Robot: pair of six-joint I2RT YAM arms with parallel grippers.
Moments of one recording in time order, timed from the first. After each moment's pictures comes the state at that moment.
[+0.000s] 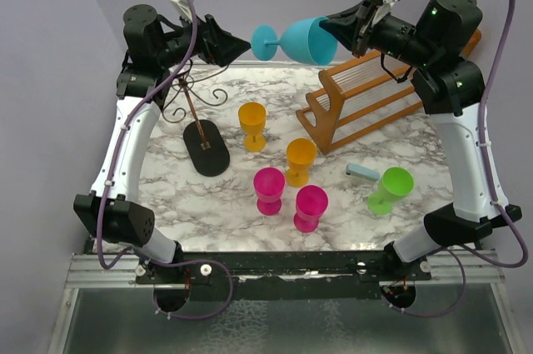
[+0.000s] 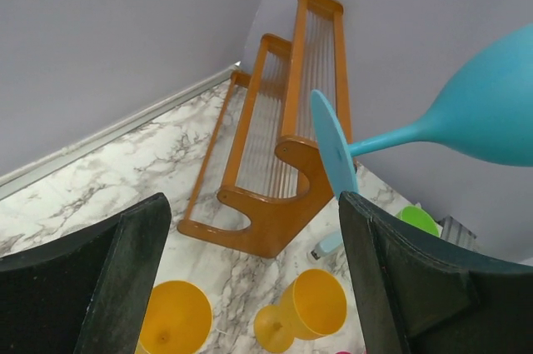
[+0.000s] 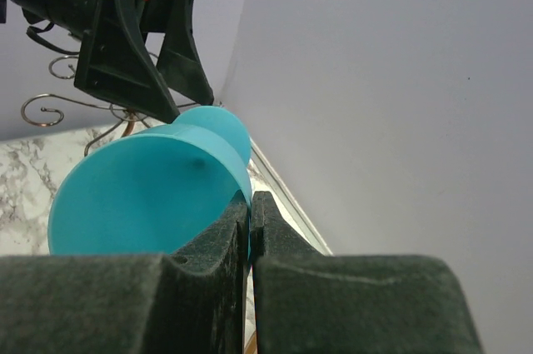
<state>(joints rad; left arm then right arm) -0.14 1.52 1.76 -0.18 0.82 -0.42 0.40 1.53 2.18 -0.54 -0.60 -0.29</state>
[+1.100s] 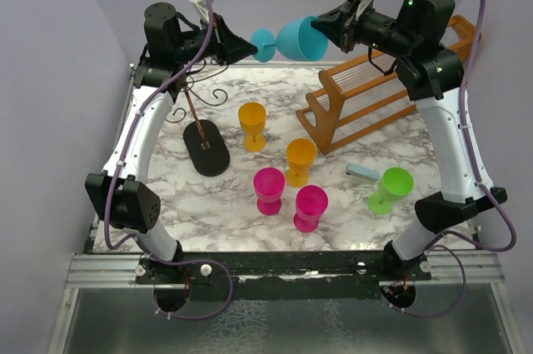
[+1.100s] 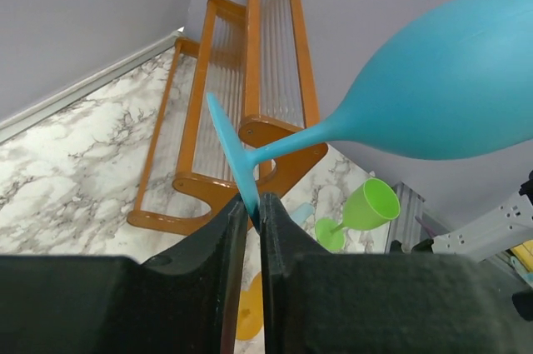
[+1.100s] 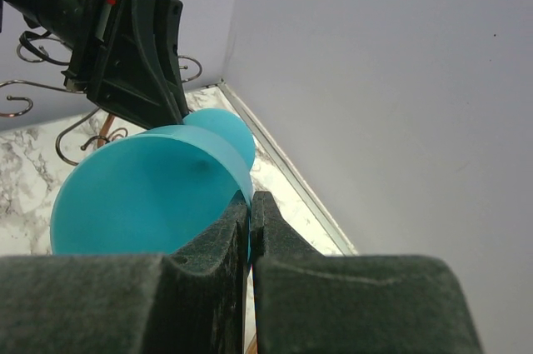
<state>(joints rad) -0.18 1.65 1.80 -0.16 0.93 -0.46 0.40 1.64 2.23 -0.56 -0.59 -0.26</state>
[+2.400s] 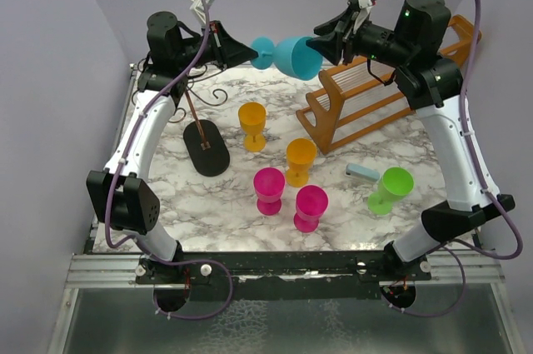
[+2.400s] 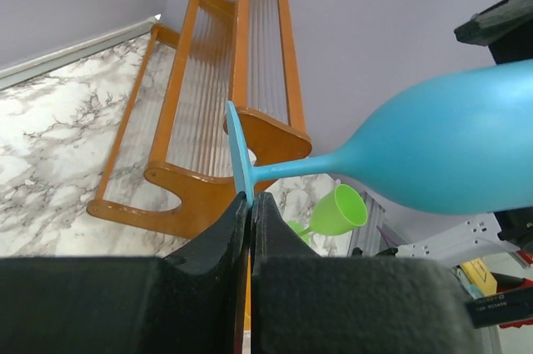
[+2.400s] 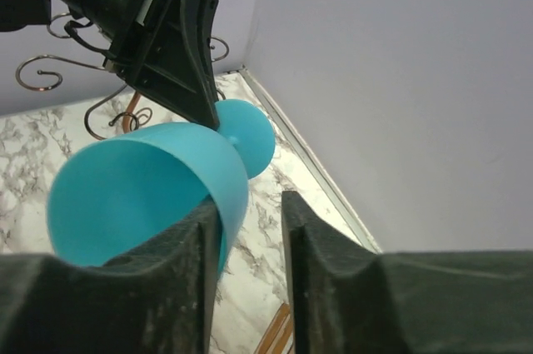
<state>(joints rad) -0.18 1.63 1.69 -0.02 0.96 -0.64 0.40 1.57 2.10 -0.54 -0.61 -0.28</state>
